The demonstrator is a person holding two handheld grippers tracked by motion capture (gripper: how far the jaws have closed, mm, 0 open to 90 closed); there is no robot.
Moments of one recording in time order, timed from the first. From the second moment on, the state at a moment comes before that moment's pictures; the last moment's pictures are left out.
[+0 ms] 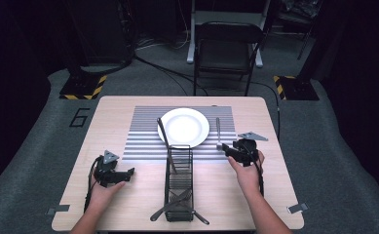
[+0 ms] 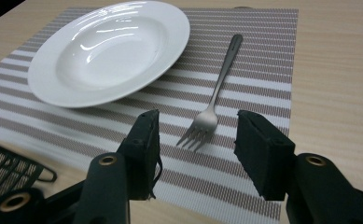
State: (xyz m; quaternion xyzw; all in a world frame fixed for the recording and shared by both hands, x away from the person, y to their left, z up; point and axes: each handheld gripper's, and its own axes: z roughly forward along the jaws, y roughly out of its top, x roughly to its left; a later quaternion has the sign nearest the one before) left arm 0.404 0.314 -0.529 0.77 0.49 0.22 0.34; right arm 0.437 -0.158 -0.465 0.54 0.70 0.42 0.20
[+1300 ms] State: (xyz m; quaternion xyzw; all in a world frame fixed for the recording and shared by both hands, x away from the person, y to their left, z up) left arm 0.401 0.289 -0.485 0.75 0.49 0.19 0.40; right arm 0.415 -0.168 -0.481 0.47 0.74 0.43 0.22
